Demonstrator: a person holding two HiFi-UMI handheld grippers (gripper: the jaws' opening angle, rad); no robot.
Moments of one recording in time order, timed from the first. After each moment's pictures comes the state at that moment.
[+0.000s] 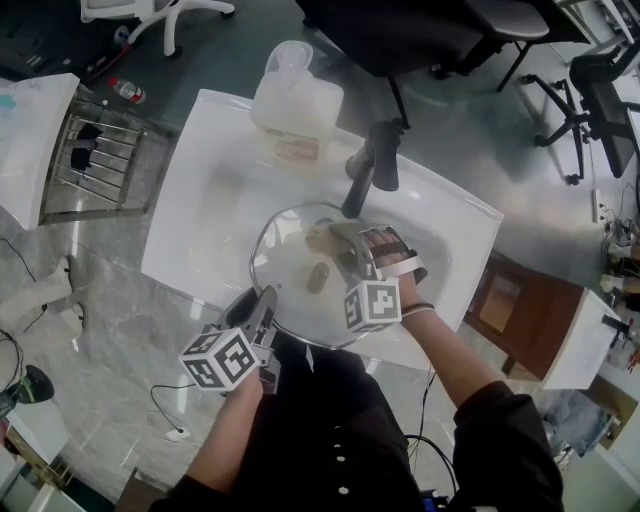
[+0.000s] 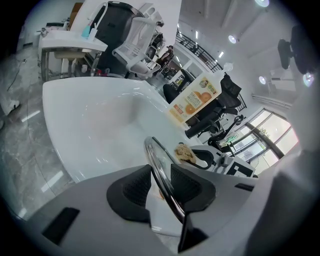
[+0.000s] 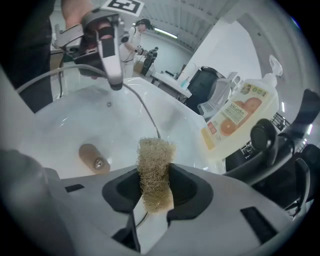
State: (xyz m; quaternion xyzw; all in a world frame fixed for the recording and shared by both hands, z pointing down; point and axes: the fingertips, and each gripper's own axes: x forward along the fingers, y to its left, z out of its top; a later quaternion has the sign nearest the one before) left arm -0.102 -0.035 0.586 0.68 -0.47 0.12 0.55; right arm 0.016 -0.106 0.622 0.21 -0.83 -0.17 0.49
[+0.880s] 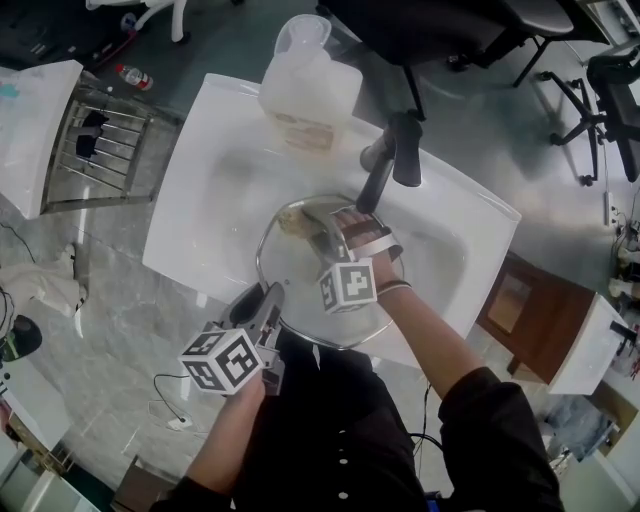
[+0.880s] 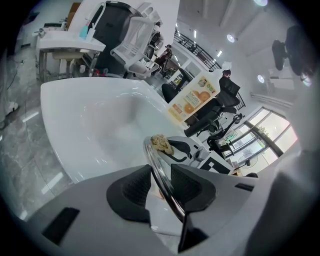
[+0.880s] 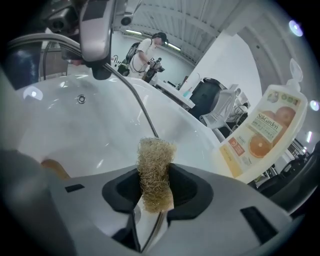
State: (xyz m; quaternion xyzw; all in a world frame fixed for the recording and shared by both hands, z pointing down) left arm -0.100 -0.037 0.586 0.69 -0.47 0.12 0.55; right arm -0.050 -0.131 0.652 0.20 -0.85 -0.22 0.43
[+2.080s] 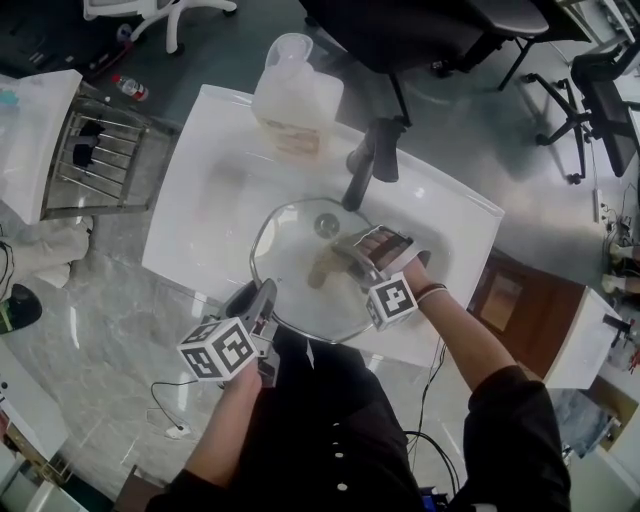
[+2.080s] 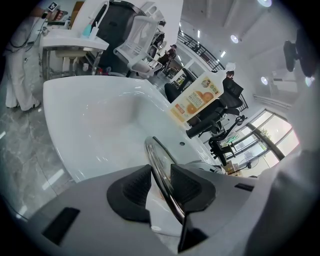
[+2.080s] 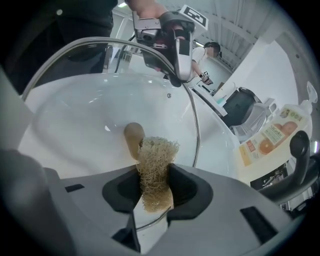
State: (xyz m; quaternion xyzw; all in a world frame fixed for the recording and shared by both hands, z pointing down) left arm -0.102 -0.036 0.589 0.67 -0.47 0.12 0.56; right arm 0.024 -0.042 0.663 0.00 -0.84 -0.25 0.48
